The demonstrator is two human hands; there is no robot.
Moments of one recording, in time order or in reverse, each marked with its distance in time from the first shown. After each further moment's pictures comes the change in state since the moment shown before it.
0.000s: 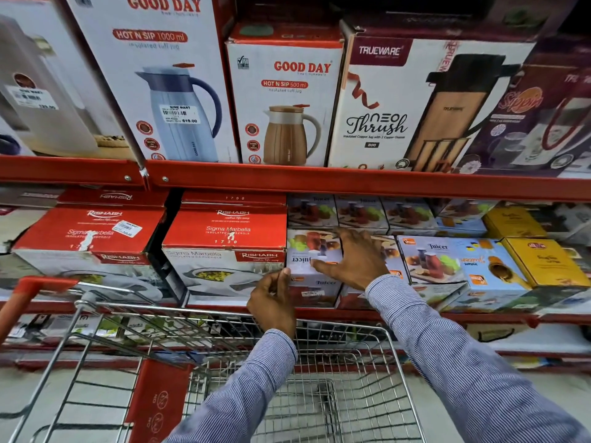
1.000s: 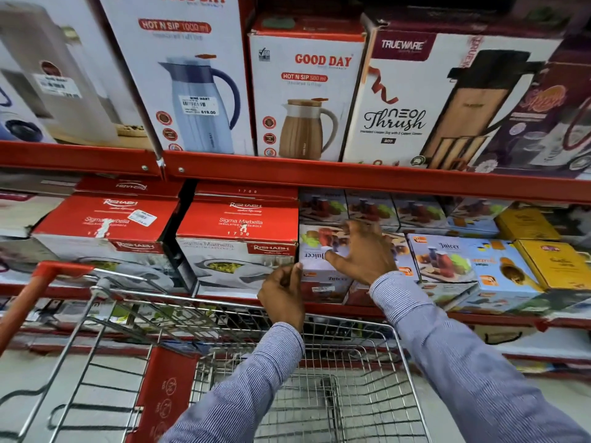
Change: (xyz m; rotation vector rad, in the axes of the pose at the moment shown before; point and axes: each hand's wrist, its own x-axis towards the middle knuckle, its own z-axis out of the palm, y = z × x) left_hand 0.003 0.000 -0.002 0.033 -0.061 0.033; right_hand -0.005 -0.013 -0.007 -0.023 0.079 -0.027
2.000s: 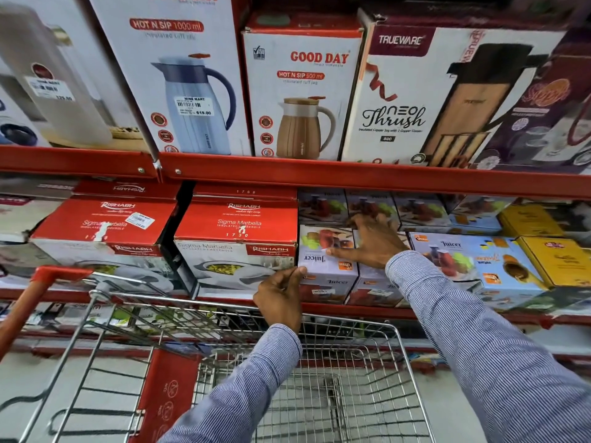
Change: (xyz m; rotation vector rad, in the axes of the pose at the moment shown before) left_hand 0.003 -0.007 -0.003 -0.085 -0.052 -0.040; right_hand 0.022 0.023 -0.018 -0.087 -0.168 -0.038
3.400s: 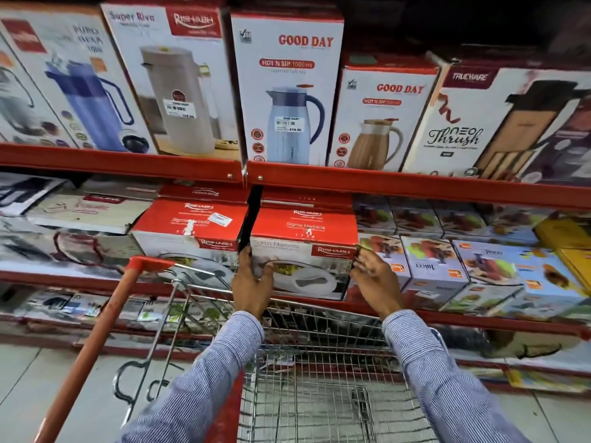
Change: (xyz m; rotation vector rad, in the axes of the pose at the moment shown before) left_hand 0.077 0.014 -0.168 0.444 -0.102 0.099; right_hand -0.078 -0.138 0.054 1.052 0.166 0.160
